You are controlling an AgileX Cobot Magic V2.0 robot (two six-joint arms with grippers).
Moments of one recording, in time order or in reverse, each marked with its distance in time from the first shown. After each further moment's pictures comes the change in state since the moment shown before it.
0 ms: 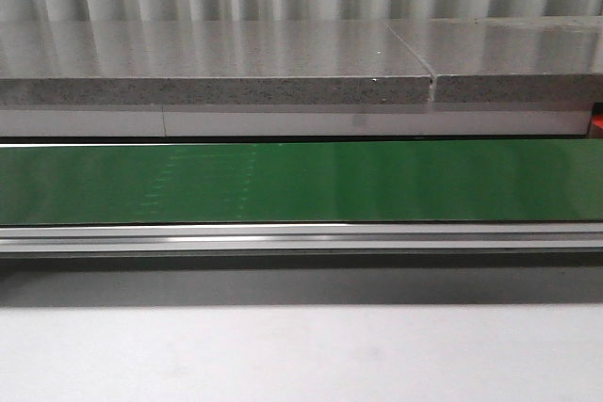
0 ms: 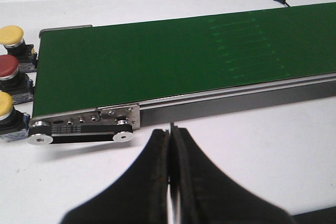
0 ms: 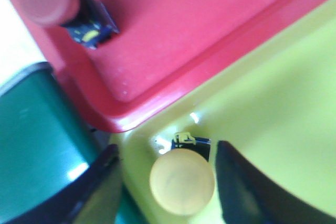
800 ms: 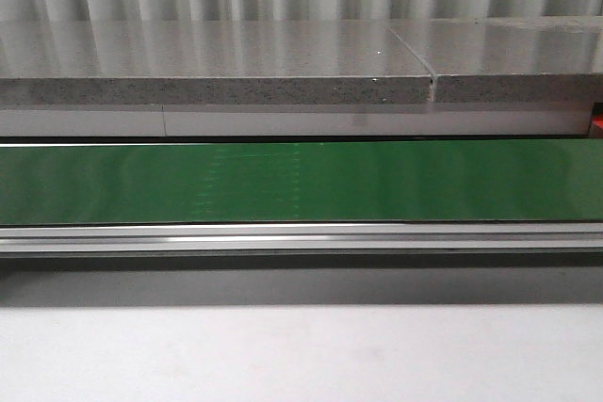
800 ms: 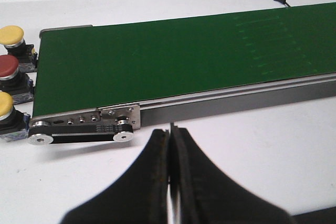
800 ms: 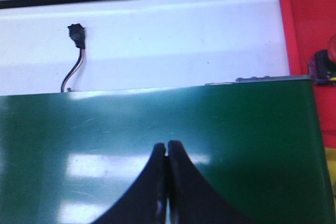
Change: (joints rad) left arm 0.000 0.000 0.000 0.000 0.000 0.000; right arm 0.484 -0.314 0.000 0.000 0.064 -0.070
